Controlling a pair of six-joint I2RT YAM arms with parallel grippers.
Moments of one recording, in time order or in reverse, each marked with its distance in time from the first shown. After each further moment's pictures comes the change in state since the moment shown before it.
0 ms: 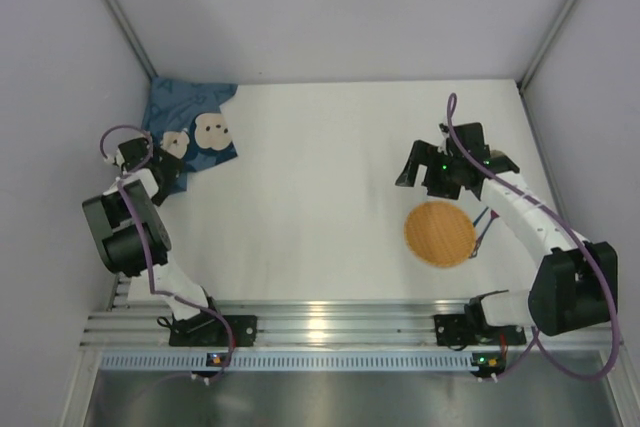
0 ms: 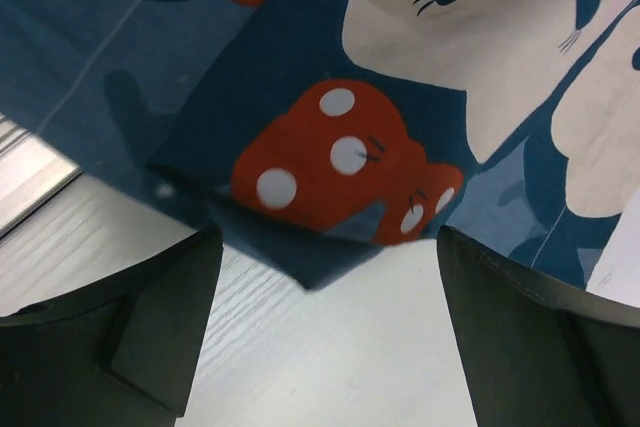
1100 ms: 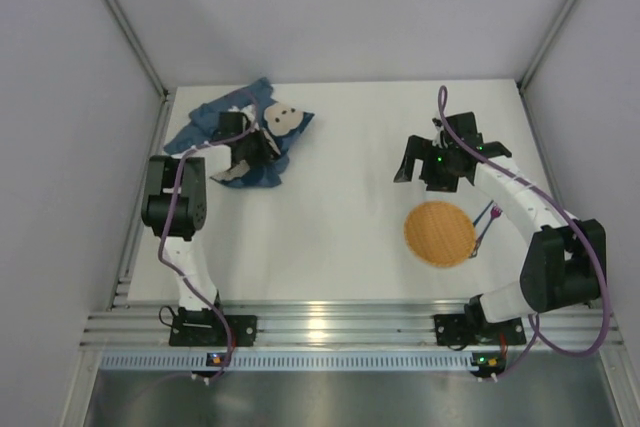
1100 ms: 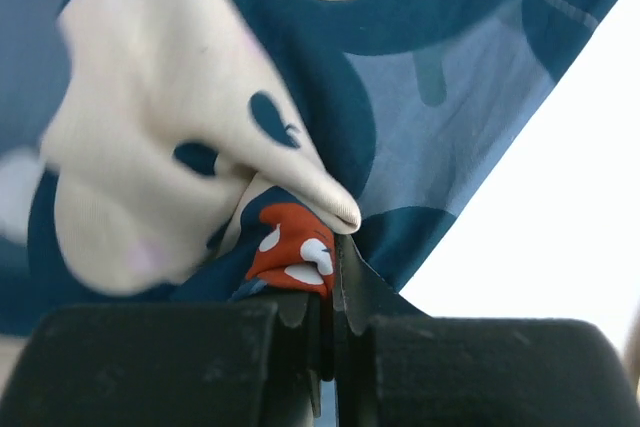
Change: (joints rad) left arm -0.473 0.292 0.237 0.112 0.399 0.192; right arm 0.000 0.121 0.118 -0.064 0.003 -0.065
